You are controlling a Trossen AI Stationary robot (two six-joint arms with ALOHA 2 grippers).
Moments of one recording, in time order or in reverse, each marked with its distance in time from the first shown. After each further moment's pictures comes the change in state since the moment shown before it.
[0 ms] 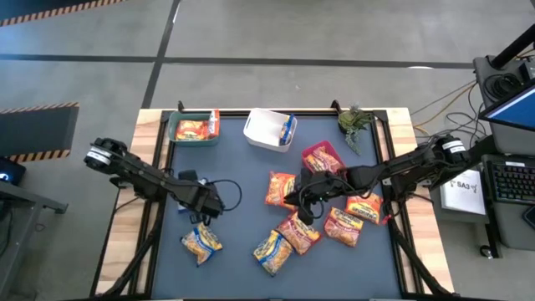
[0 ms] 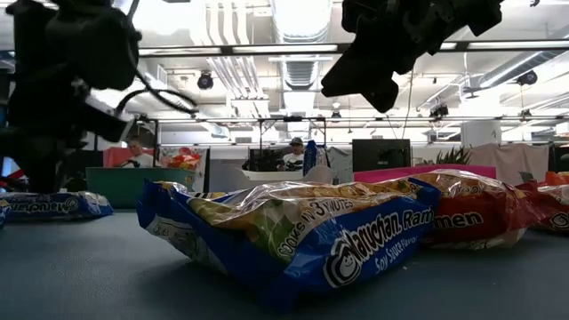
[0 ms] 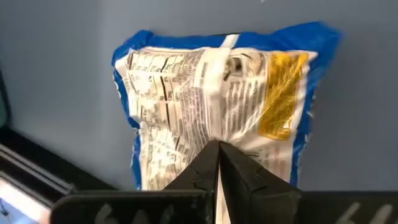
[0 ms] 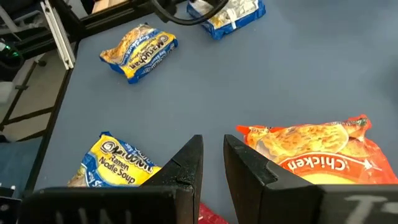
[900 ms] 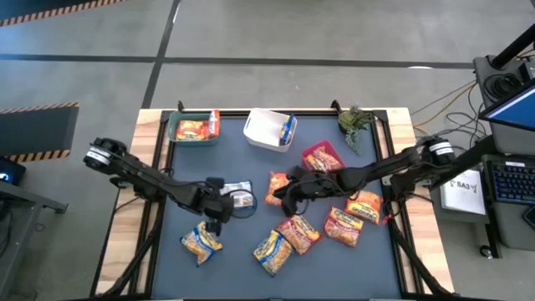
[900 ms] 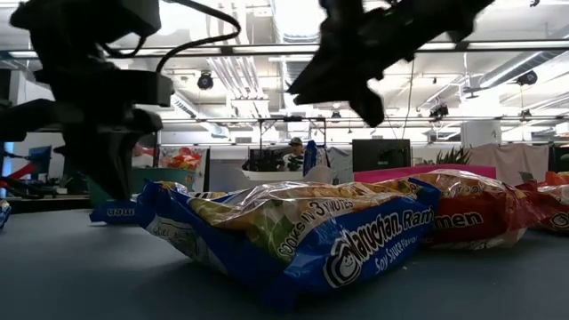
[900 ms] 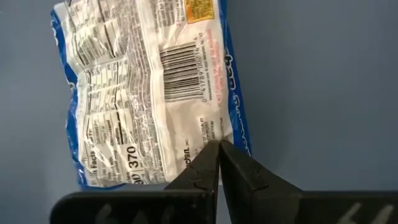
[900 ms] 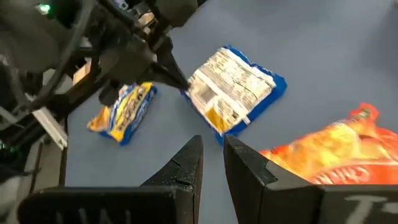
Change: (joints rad) left arm -0.021 -0.001 0.004 0.476 -0.053 0.366; right arm -0.026 0.132 0.073 0.103 0.121 0.329
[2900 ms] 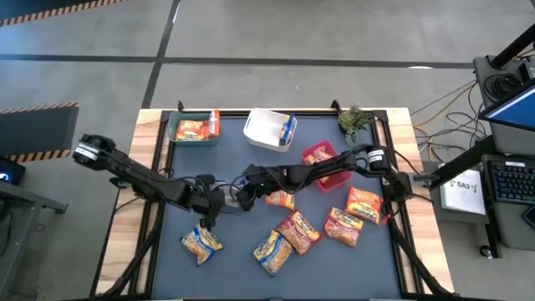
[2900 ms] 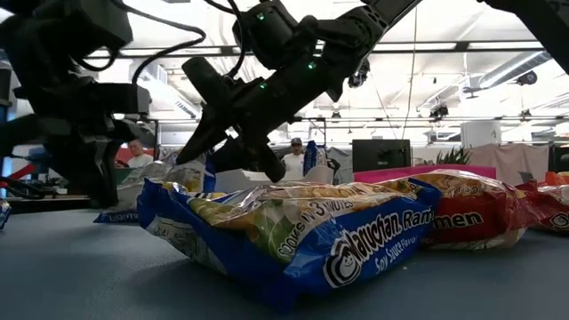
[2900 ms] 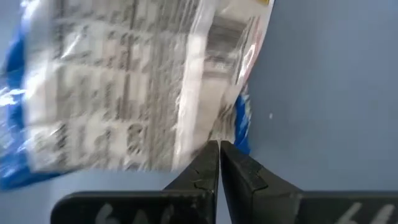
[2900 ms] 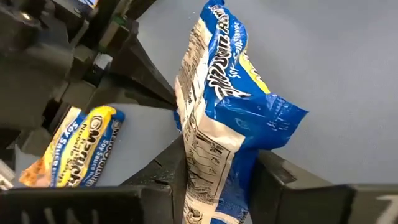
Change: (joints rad) left arm -0.003 -0.167 -0.174 0.076 -0.047 -0.080; right arm -0.136 0.571 0.554 -0.067 -0.193 -0.034
